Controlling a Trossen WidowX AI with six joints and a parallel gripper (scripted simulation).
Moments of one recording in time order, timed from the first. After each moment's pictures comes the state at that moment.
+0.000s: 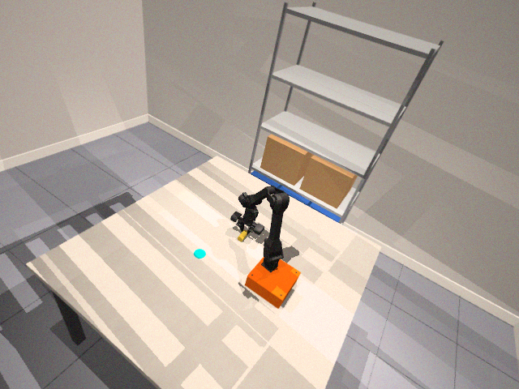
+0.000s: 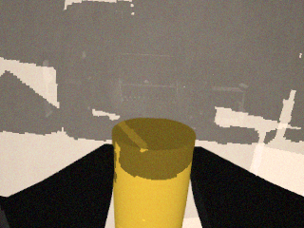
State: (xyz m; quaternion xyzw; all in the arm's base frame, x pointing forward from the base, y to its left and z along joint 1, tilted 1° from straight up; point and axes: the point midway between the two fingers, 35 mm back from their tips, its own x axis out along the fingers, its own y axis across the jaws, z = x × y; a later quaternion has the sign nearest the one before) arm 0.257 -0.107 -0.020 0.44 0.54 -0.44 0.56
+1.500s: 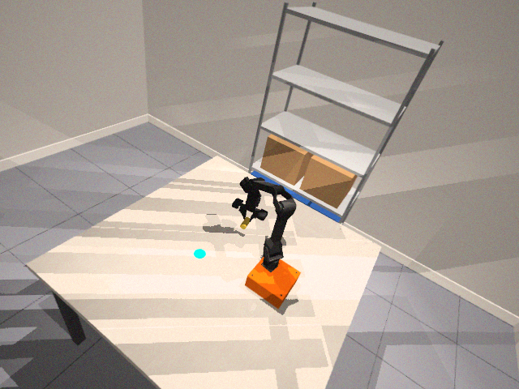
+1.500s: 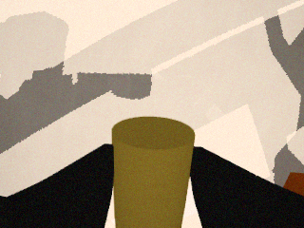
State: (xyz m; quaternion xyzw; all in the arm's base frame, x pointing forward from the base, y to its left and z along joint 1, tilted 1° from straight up) arm 0.257 -0.098 0.088 0.42 0.56 -0.43 0.58
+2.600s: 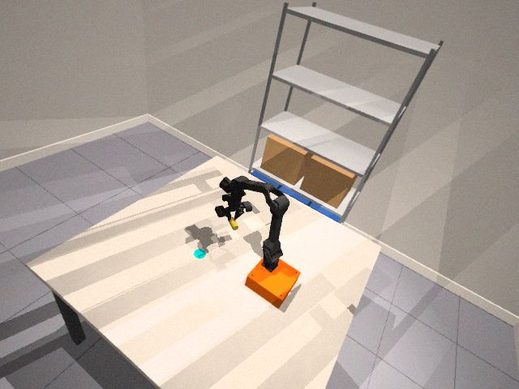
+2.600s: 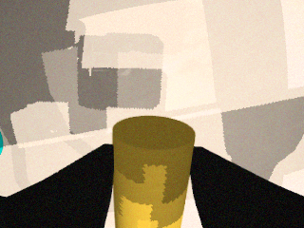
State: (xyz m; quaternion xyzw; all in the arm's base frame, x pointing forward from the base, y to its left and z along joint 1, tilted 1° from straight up) arm 0.304 -0.022 0.098 0.14 0.69 -0.15 0.70
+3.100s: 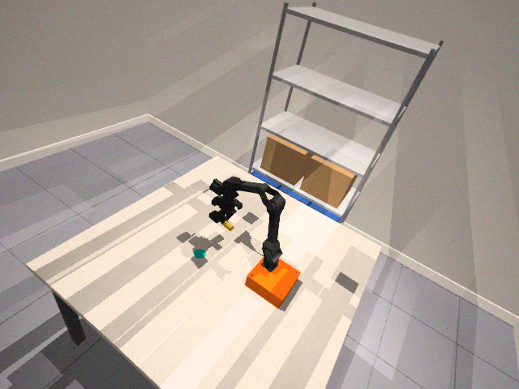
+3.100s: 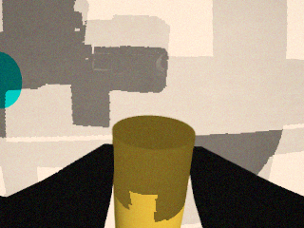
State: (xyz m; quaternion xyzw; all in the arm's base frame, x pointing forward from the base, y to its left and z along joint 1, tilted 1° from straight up) arm 0.317 0.020 0.101 -0.01 0.70 0.00 0.71
